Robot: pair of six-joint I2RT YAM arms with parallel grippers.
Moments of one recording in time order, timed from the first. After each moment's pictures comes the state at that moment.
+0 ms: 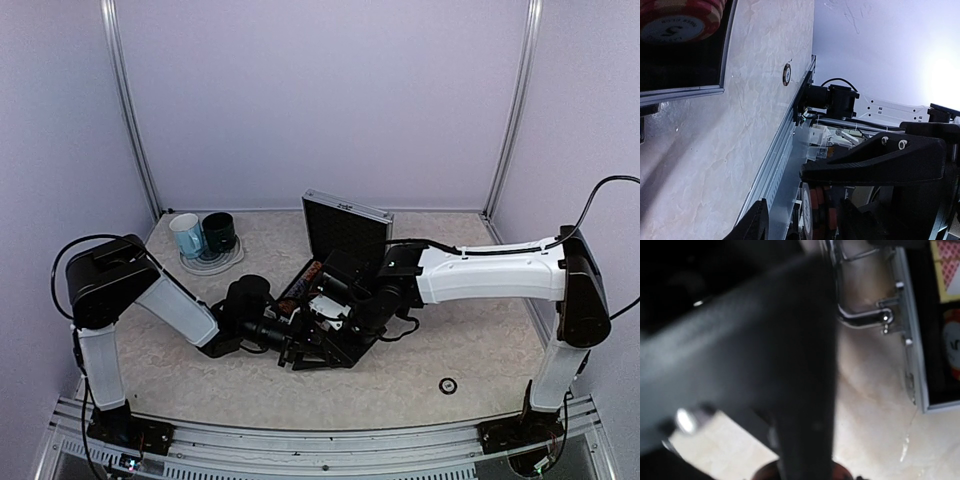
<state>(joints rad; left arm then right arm) -0.87 1.95 0.73 0.89 0.93 -1.35 1.14 1.81 1.41 -0.82 -0.08 0.26</state>
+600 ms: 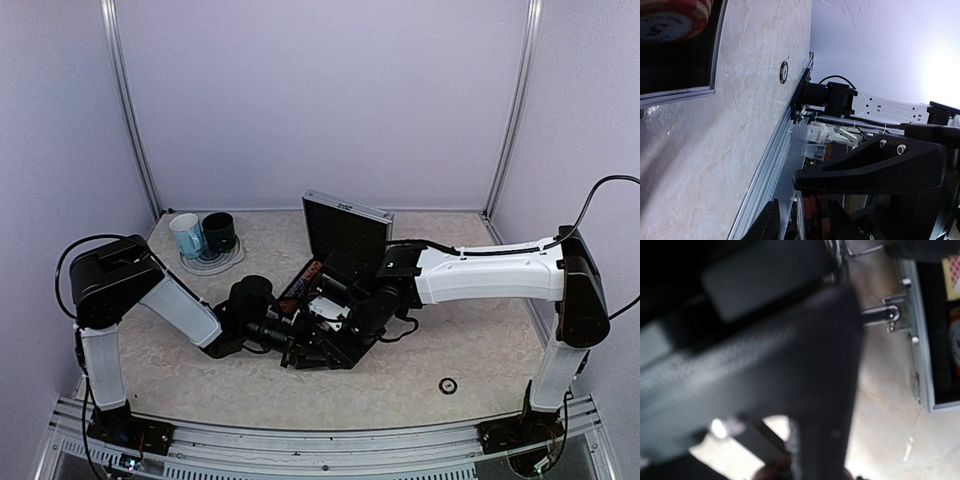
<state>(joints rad) -0.88 1.97 0.74 0.91 0.94 -1.37 1.14 1.82 1.42 -0.82 -0.08 0.25</state>
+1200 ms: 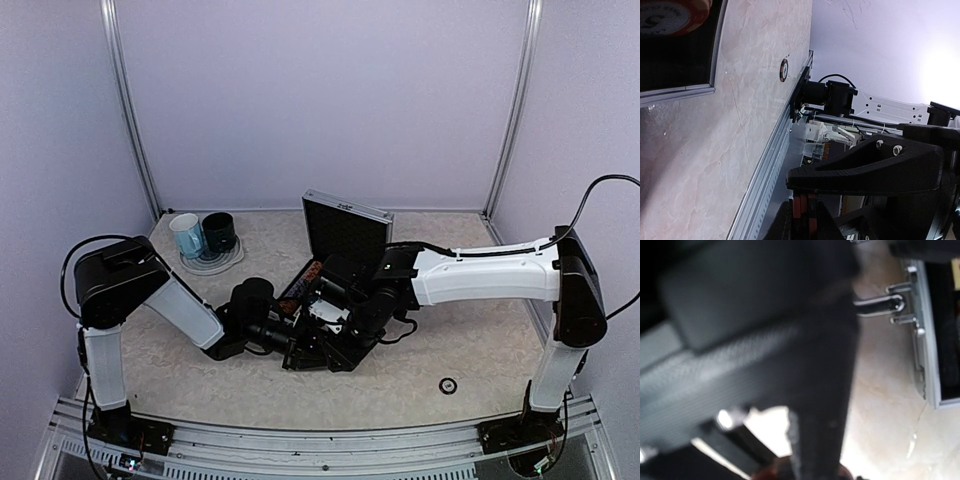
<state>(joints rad) -0.89 2.00 0.75 0.95 0.94 -1.41 1.14 1.84 1.42 -0.84 -0.08 0.26</state>
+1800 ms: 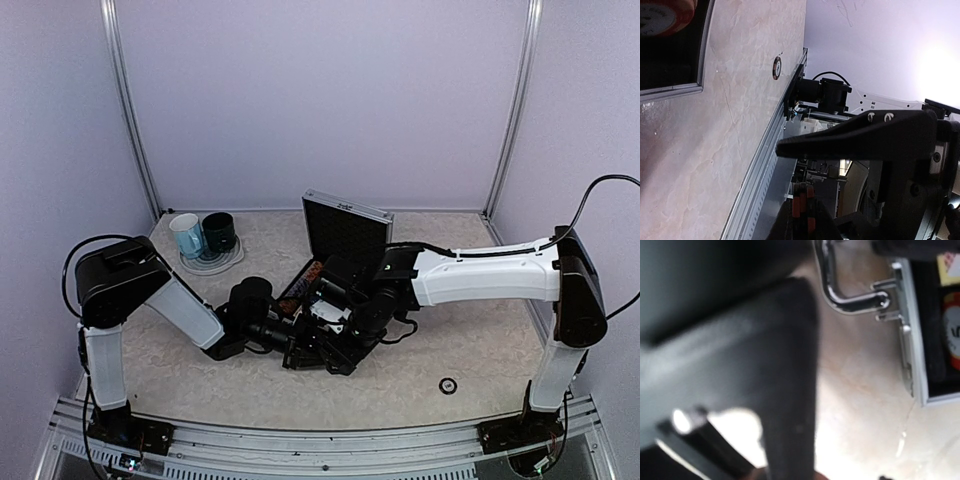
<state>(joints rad) -0.88 2.00 0.75 0.99 0.96 -1.43 1.14 1.83 1.41 -0.84 -0.06 0.26</state>
